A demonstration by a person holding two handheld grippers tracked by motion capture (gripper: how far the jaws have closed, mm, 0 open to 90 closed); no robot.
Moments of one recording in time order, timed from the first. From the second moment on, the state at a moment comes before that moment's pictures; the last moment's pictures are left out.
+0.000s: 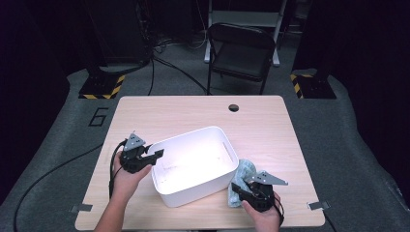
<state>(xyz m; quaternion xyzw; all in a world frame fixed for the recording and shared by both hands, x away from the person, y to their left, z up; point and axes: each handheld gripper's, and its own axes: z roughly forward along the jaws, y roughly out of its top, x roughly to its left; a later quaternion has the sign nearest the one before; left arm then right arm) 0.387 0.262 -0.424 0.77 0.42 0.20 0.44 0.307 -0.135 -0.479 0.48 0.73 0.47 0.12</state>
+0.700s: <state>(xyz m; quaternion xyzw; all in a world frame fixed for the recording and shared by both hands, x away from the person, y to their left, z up) 0.357 0.254 -0.422 0.76 0.44 0.21 0.42 0.304 -0.140 -0.447 0.46 0.72 0.49 0.15</state>
